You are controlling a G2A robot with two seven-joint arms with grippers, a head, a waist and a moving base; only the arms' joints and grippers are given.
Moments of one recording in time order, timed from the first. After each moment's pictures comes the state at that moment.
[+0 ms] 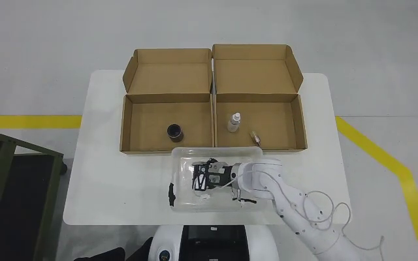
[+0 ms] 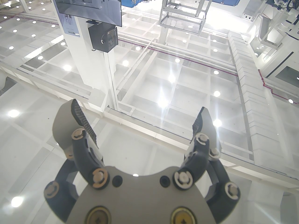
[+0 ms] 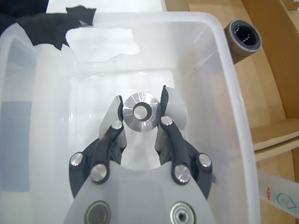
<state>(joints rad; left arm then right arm) -0.23 -0.27 -0.37 -1.29 3.07 0.37 0.06 -1.07 -1.25 0.87 -1.66 -1.46 -0.78 0.40</state>
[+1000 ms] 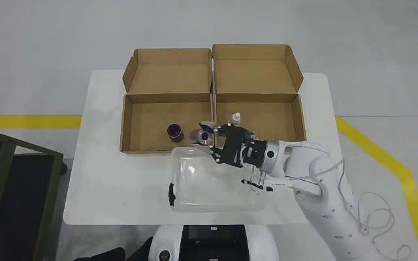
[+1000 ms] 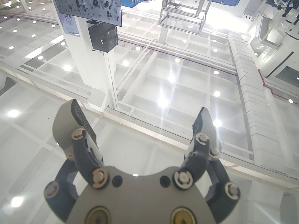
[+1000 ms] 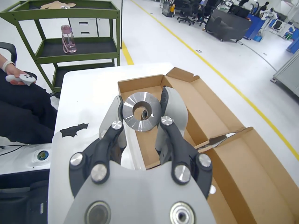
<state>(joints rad) -0.23 -0.27 -0.37 -1.29 3.07 0.37 0.06 -1.10 -1.22 1.13 -2.00 -1.11 -0.71 0.37</state>
